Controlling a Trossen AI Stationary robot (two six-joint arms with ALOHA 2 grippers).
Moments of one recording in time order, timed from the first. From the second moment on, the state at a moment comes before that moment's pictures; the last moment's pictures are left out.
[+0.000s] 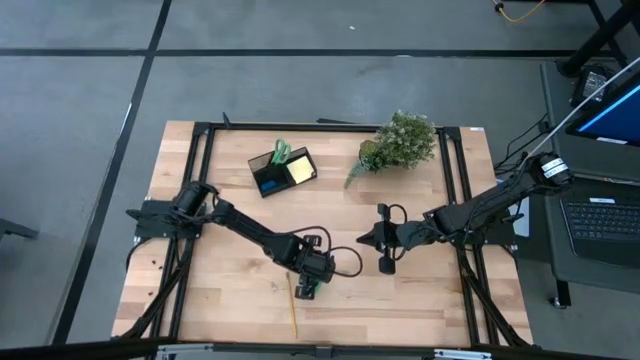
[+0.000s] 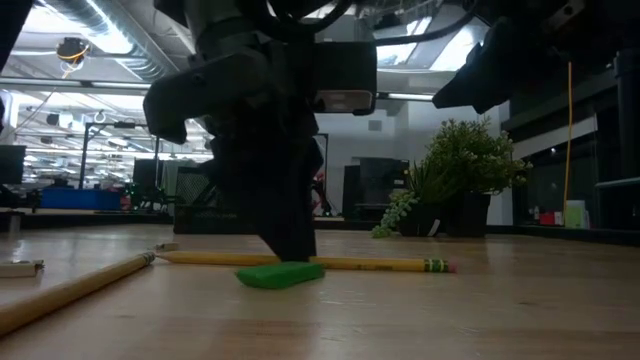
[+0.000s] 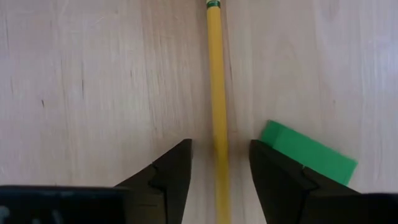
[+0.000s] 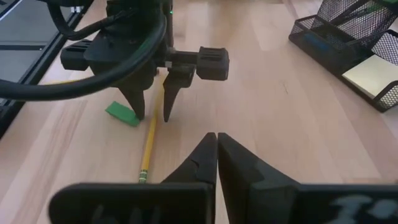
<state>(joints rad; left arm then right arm) -0.34 2.09 1.40 -0.51 -0.12 -0.25 0.40 1.29 0.60 0.14 0.34 0.21</state>
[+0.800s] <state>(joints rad) -0.30 2.09 1.40 -0.53 -0.05 -0.25 0.40 1.29 0.60 0.14 0.34 0.22</state>
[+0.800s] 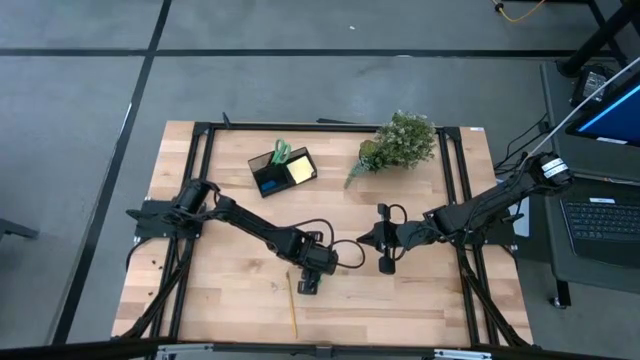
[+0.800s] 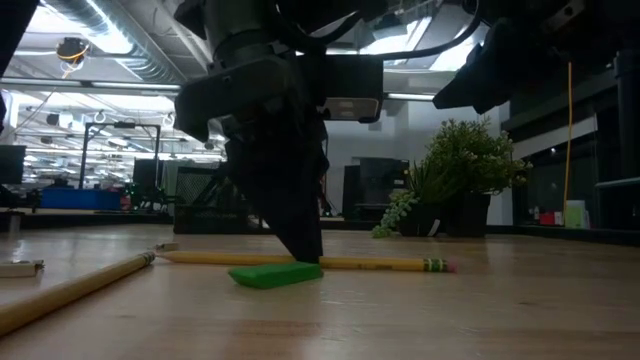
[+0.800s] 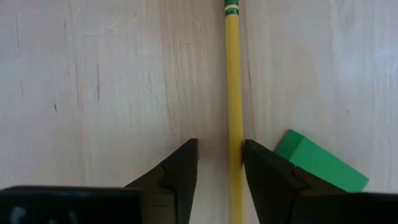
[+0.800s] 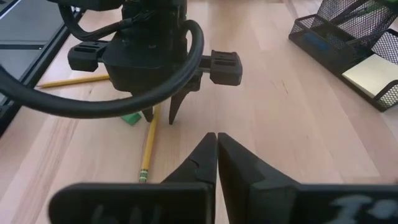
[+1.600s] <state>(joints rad) -0.34 2.09 1.39 -0.53 -0.10 -0.30 0.40 1.29 0.60 0.14 0.34 0.23</state>
